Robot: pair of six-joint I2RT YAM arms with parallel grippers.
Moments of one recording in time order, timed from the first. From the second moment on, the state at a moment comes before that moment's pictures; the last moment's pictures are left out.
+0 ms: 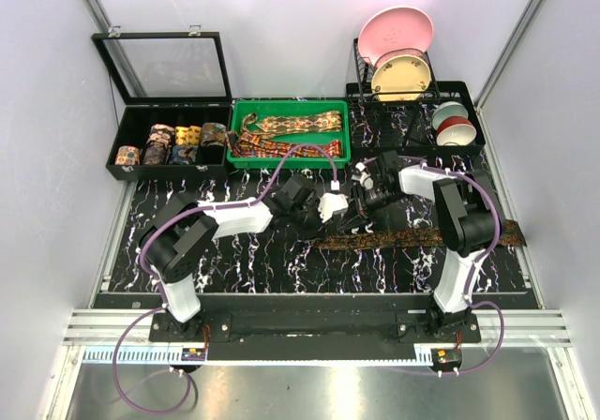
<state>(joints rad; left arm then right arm) -0.79 1.78 0.97 -0.05 0.45 0.34 0.28 1.91 1.09 -0.56 -0.97 0.36</state>
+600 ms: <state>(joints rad) -0.78 1.79 0.89 0.15 0.45 0.22 0.33 1.97 1.01 -0.51 -0.90 0.40</state>
